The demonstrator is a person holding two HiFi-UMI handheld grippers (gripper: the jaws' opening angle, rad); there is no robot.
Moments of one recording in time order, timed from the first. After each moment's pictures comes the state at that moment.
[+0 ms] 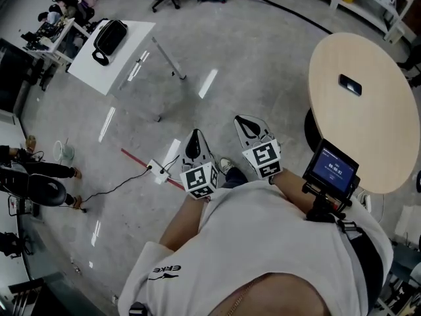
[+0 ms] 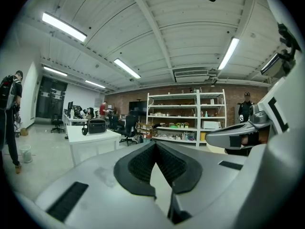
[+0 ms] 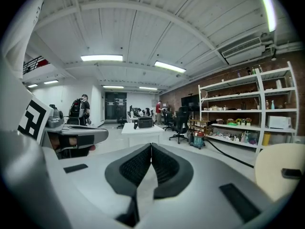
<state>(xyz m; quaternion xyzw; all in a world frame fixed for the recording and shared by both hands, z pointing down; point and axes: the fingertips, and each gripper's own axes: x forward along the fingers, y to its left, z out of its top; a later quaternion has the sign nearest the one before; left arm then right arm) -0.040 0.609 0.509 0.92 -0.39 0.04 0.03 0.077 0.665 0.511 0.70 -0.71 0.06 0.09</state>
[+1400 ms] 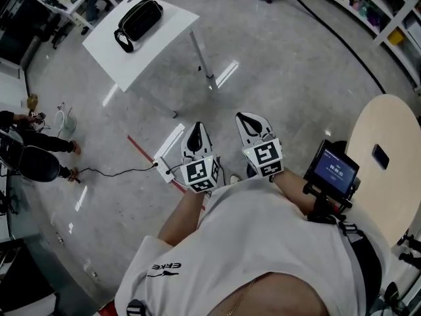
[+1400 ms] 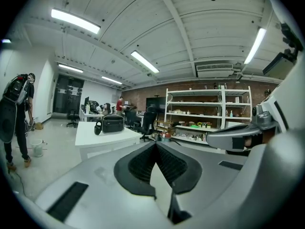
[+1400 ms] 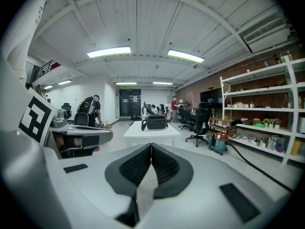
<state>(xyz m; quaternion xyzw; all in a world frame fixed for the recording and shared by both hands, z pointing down) -0.043 0.364 0.511 0.87 -0.48 0.04 0.07 0.071 0.400 0.501 0.61 -0.78 0.07 0.11</state>
